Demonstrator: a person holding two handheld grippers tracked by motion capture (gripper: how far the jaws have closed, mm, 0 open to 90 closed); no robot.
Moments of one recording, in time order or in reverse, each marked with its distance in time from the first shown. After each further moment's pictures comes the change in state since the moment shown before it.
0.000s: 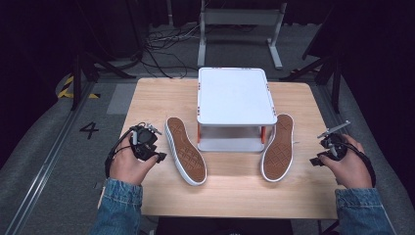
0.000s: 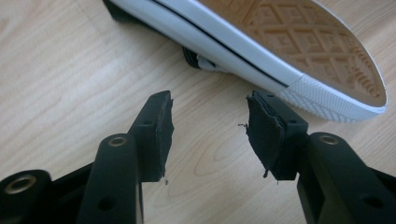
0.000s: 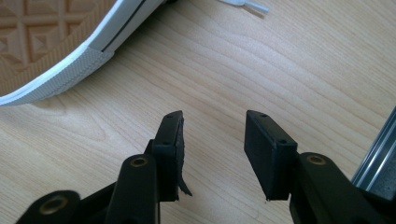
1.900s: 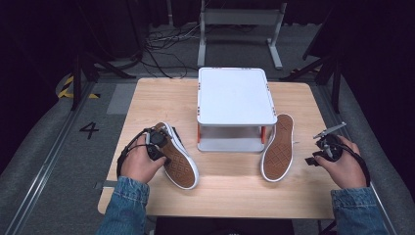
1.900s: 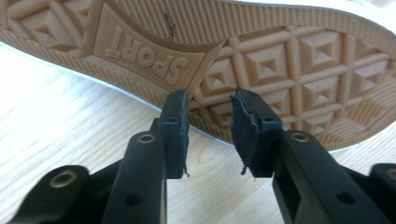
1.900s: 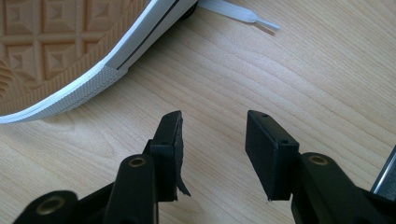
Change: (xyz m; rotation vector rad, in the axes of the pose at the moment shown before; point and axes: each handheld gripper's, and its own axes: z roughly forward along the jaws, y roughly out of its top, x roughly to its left) left arm 0.002 0.008 0.037 0.198 -0.070 -0.022; right arm 0.010 0.004 0.006 -0.035 -0.006 -0.011
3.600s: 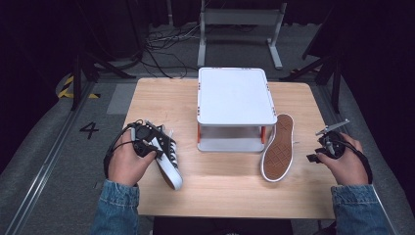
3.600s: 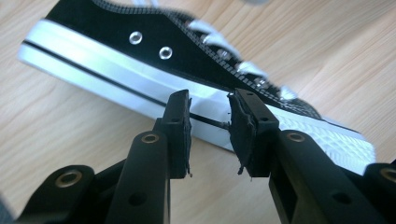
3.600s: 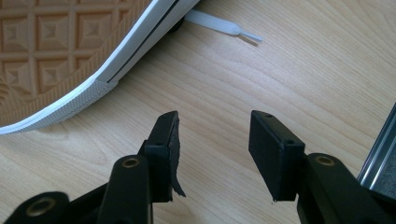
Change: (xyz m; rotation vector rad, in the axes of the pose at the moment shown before) left arm 0.003 -0.019 -0.050 -0.125 0.029 -0.052; right arm -0.006 0.004 -0.007 -0.022 -0.022 0.011
